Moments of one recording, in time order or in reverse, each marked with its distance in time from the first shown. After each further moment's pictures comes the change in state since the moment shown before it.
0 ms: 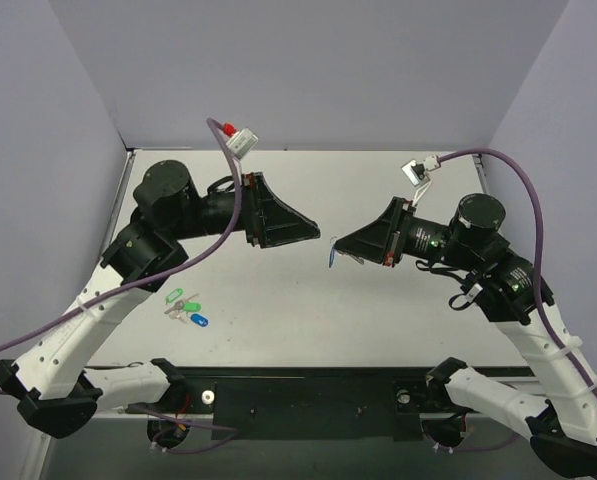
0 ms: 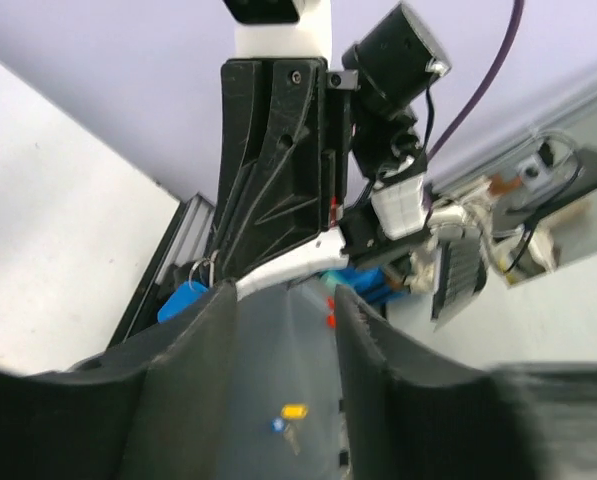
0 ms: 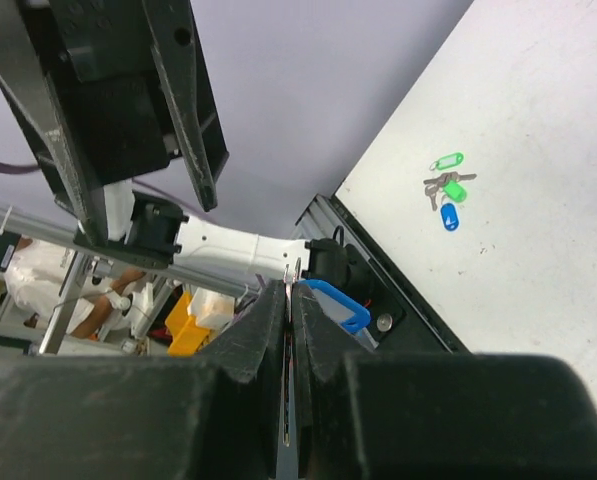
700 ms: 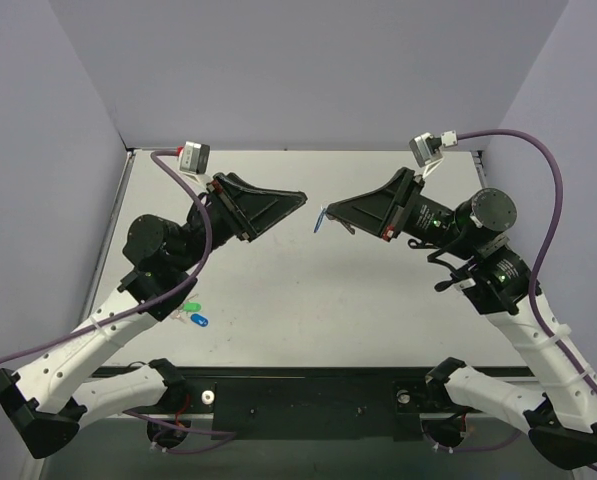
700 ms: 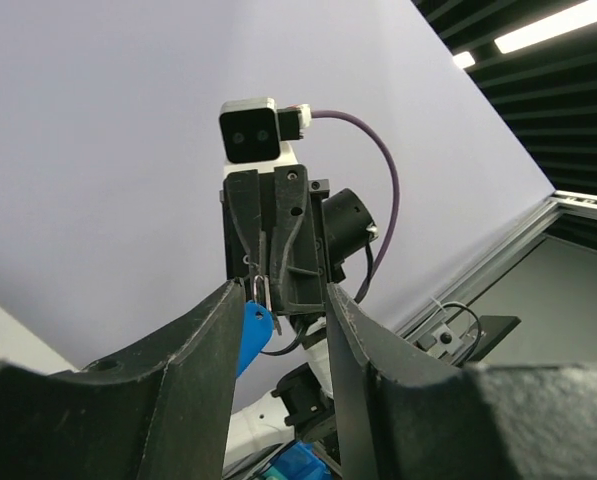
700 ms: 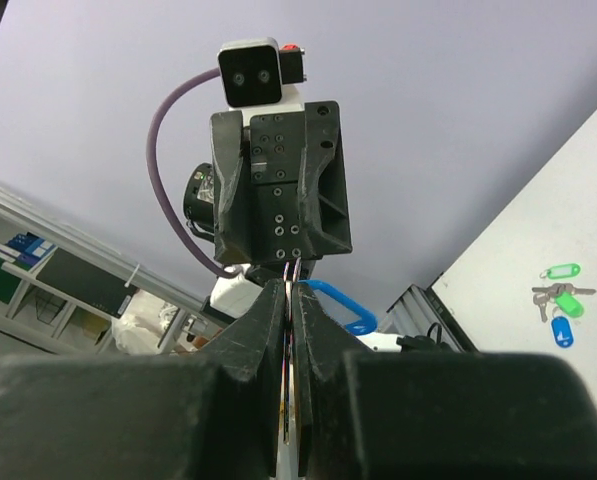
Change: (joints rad) left arm -0.032 -0.196 -0.457 0.732 -0.410 -0.326; right arm 0.021 0.047 -0.005 0.381 0.059 0.266
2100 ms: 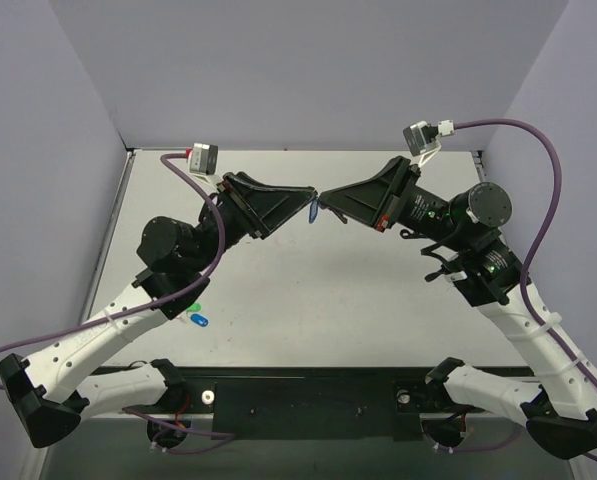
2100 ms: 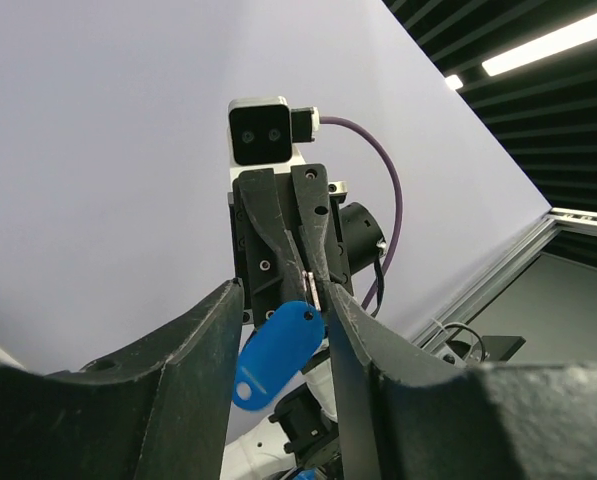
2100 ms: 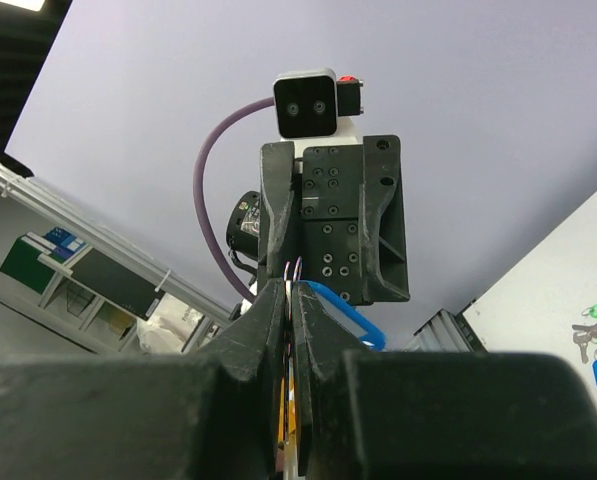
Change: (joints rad) left arm -0.072 0.048 -0.008 0.118 -0.104 0.024; right arm 0.033 0.053 0.030 0.134 0.009 0.056
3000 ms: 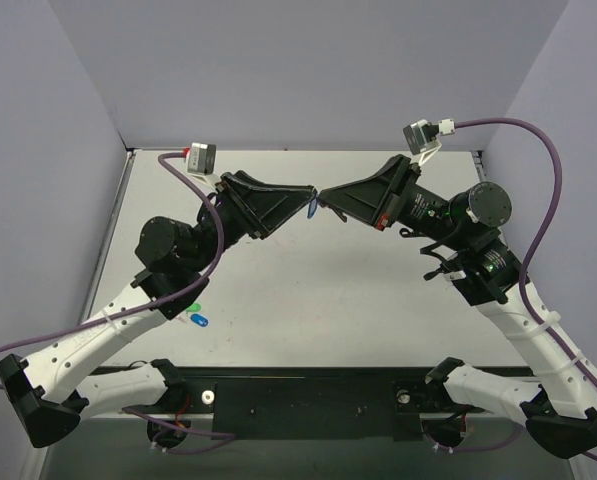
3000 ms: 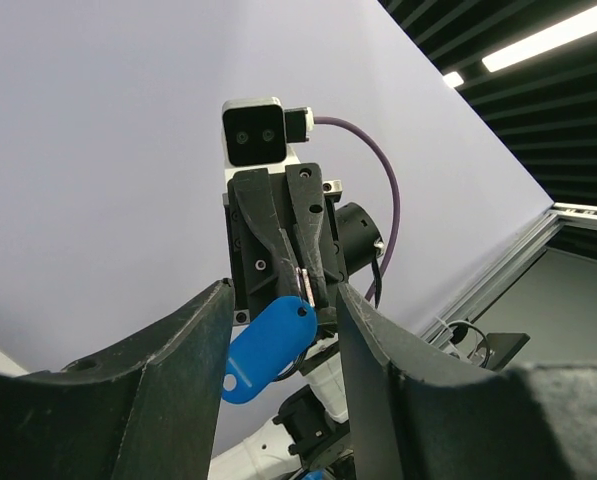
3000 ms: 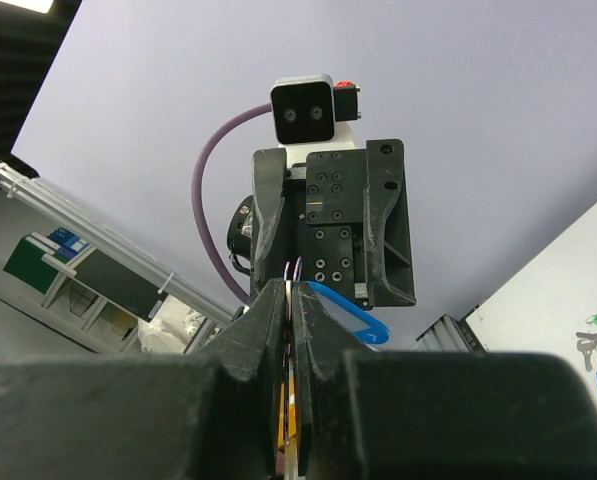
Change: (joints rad) left arm -0.008 0.011 0.010 0.000 -0.001 0.023; right arm 0.000 0.010 0.000 0.030 0.000 0.008
